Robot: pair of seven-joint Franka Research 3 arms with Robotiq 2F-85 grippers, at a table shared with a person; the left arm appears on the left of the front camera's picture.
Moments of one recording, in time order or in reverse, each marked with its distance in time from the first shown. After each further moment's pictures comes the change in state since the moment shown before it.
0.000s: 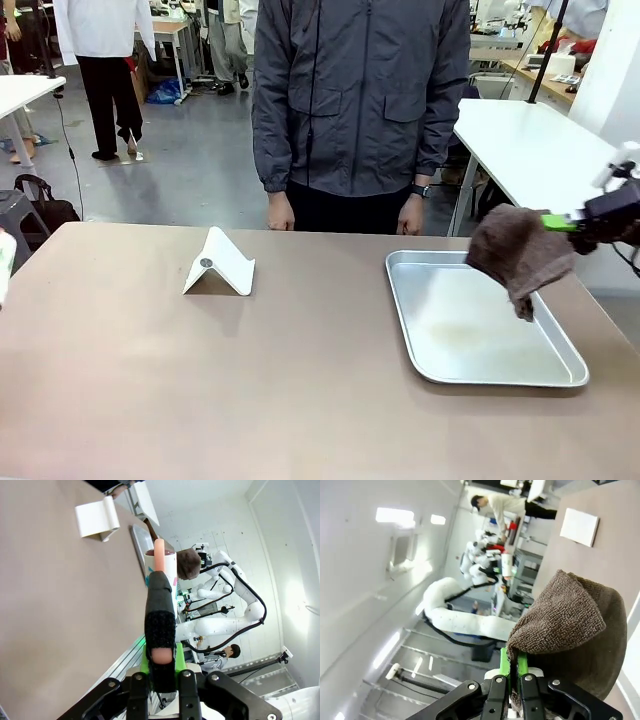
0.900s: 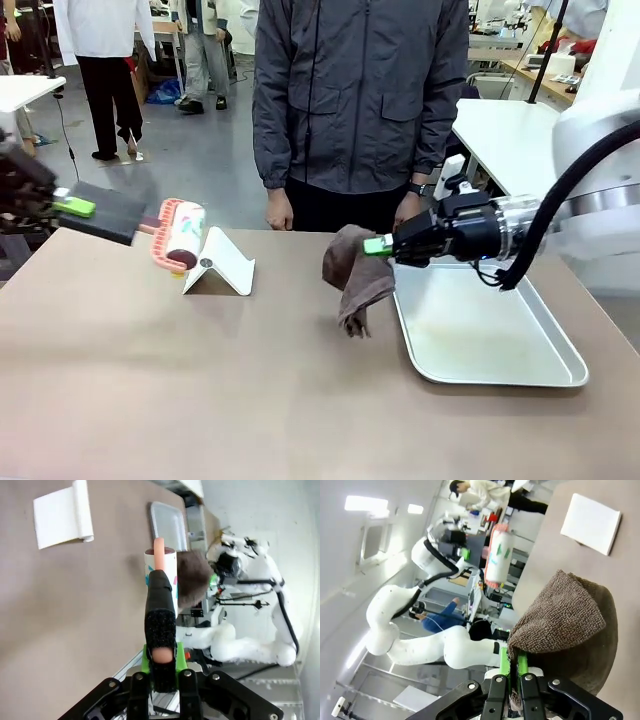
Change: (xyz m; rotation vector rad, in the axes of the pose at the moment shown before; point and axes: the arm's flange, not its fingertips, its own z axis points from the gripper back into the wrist) left arm 0.121 -0.091 -0.255 0.275 0.213 0.152; right arm 0.005 -0.032 -0.223 -0.084 0.038 0.047
